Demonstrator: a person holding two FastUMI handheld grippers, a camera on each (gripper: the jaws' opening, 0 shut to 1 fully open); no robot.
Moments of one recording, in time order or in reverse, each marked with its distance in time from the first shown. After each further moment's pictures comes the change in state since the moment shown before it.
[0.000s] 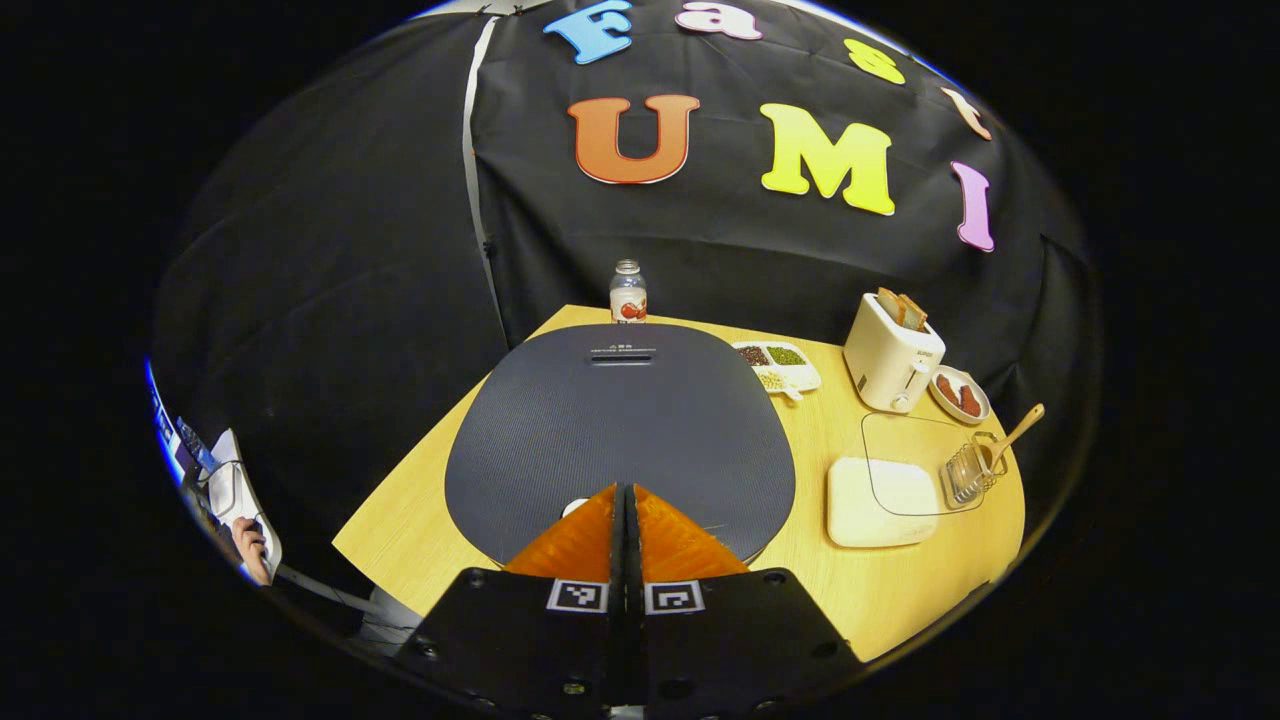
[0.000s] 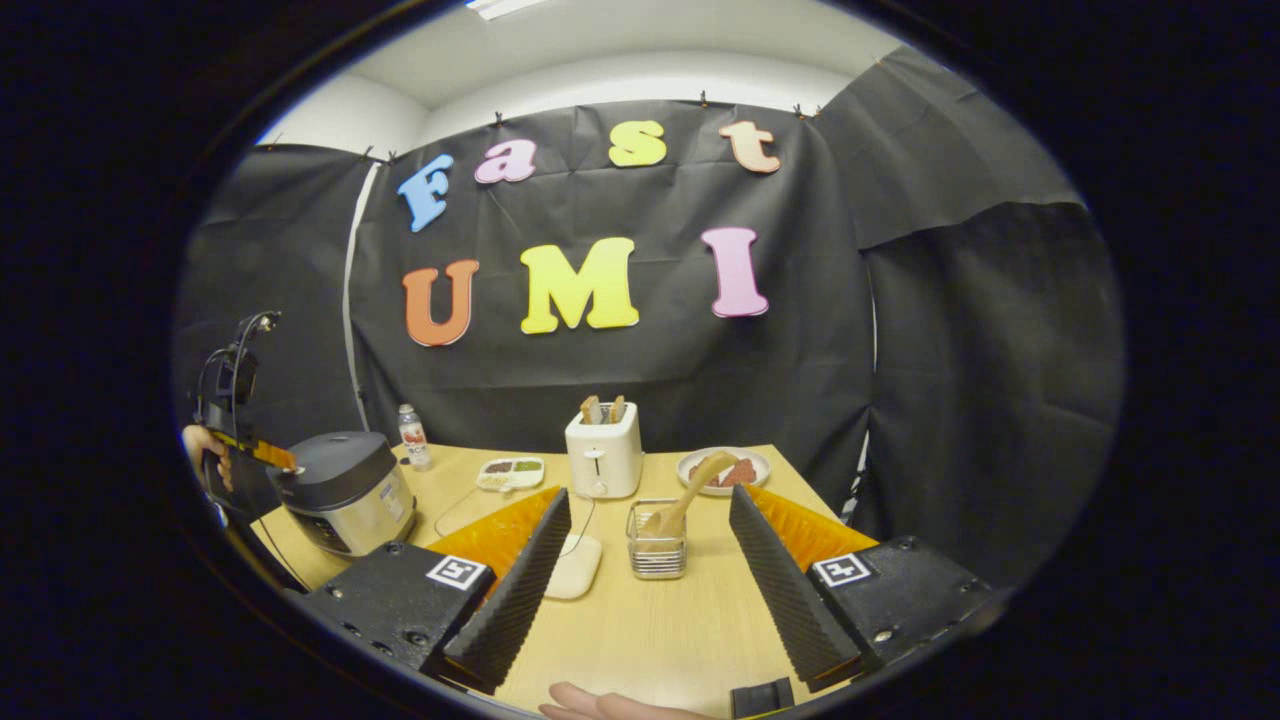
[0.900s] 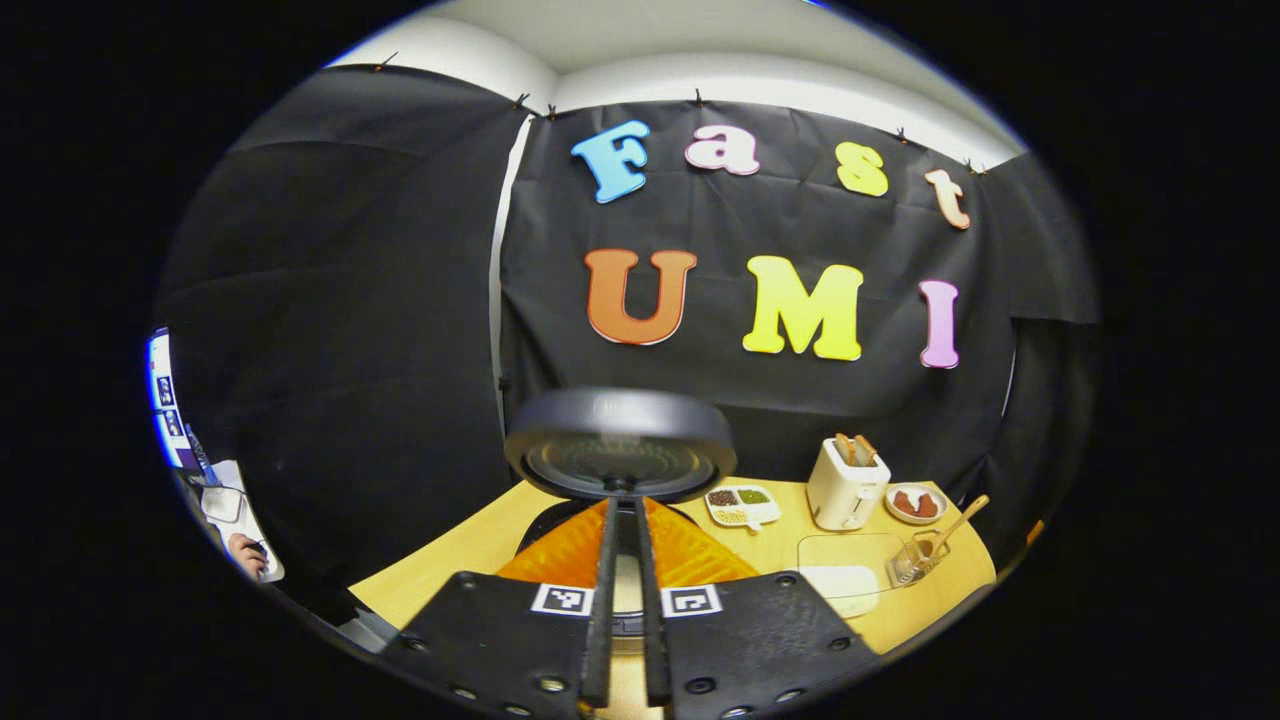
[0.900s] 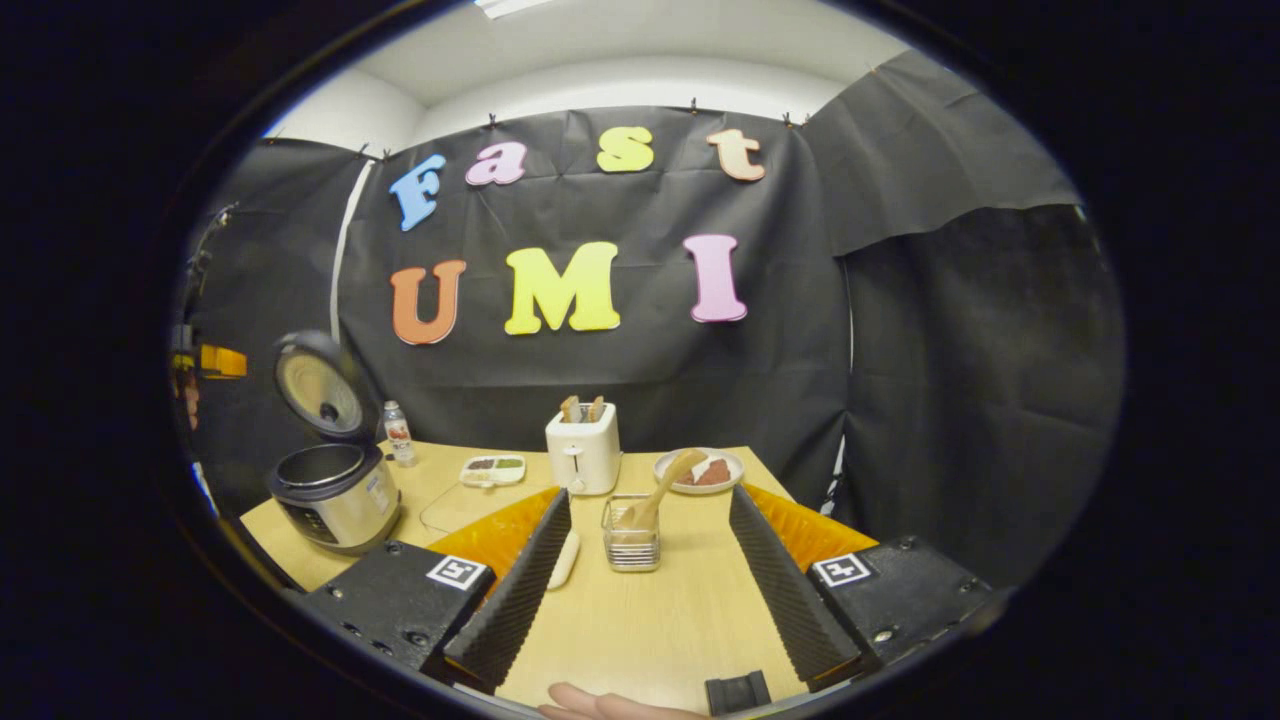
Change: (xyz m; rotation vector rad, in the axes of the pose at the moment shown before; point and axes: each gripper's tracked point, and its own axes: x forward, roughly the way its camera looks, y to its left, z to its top) left arm -0.130 -0.006 0.100 -0.066 -0.468 -0.056; right arm -0.025 -0.017 -0.001 -0.018 -0.014 -0.056
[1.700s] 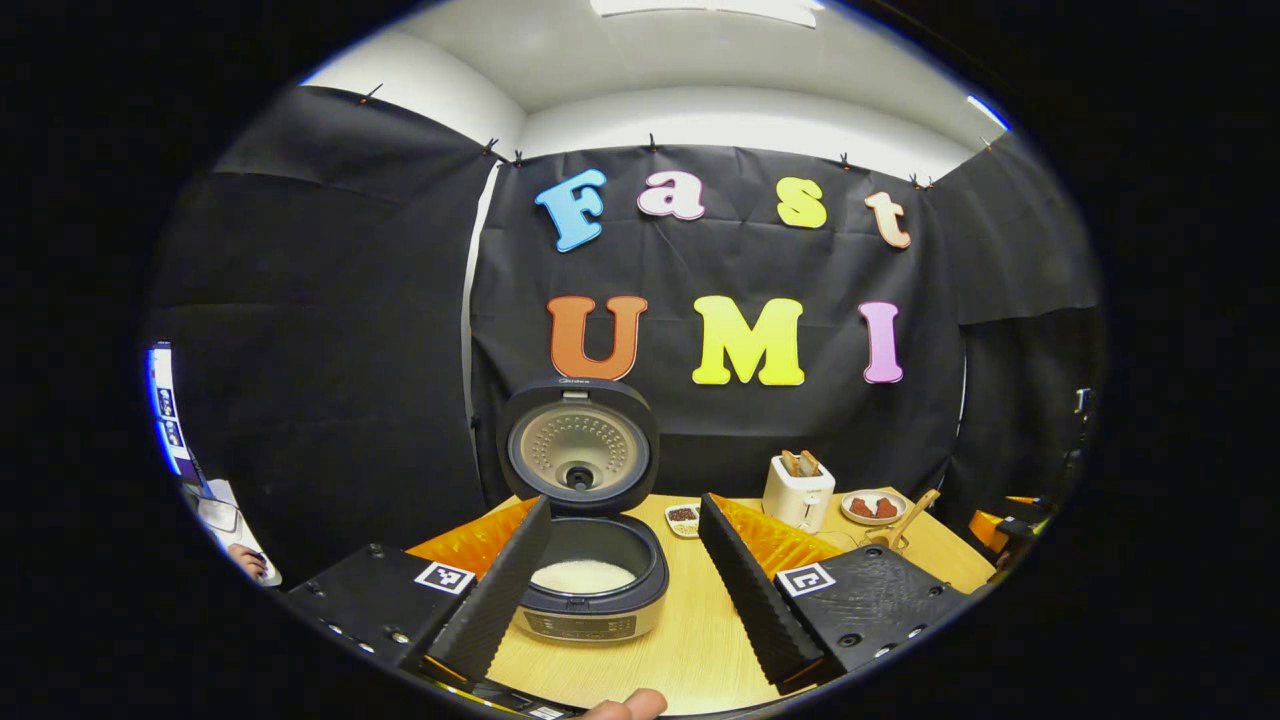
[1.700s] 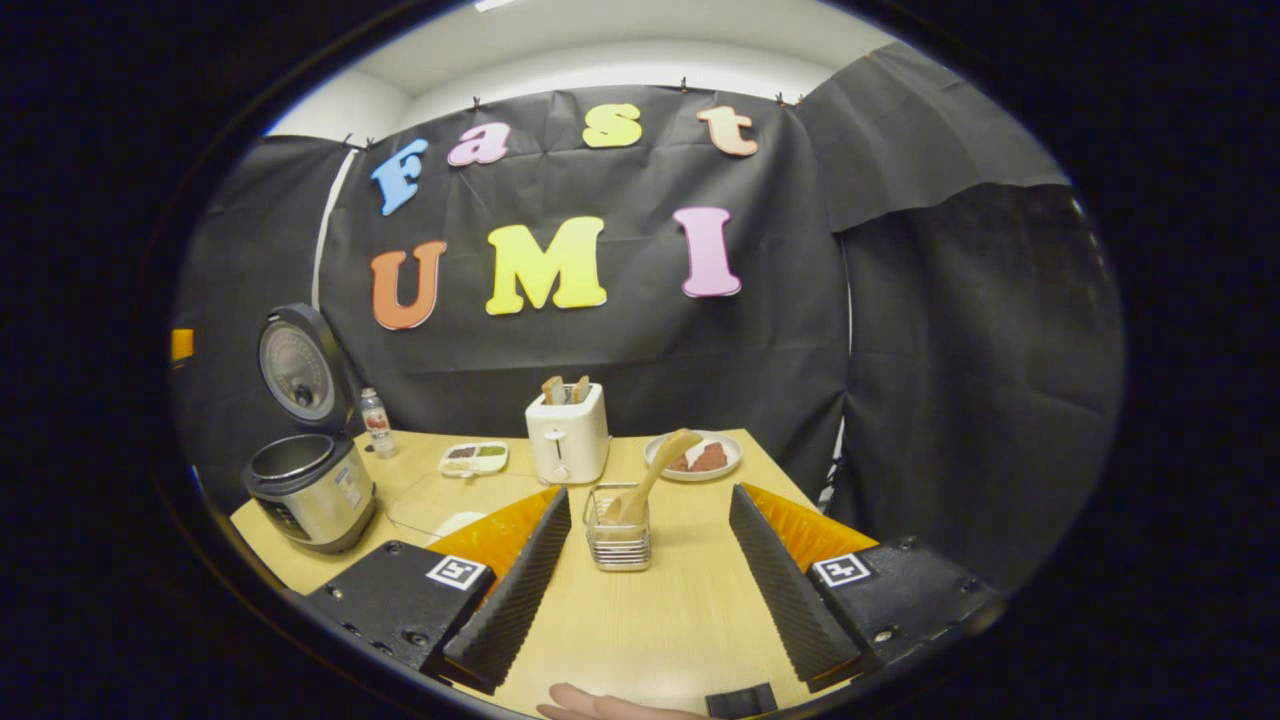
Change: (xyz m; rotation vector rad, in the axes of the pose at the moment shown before) left arm -0.062 -0.031 -0.009 0.057 -0.132 -0.065; right arm 0.064 -0.012 -0.034 0.024 0.060 -0.019
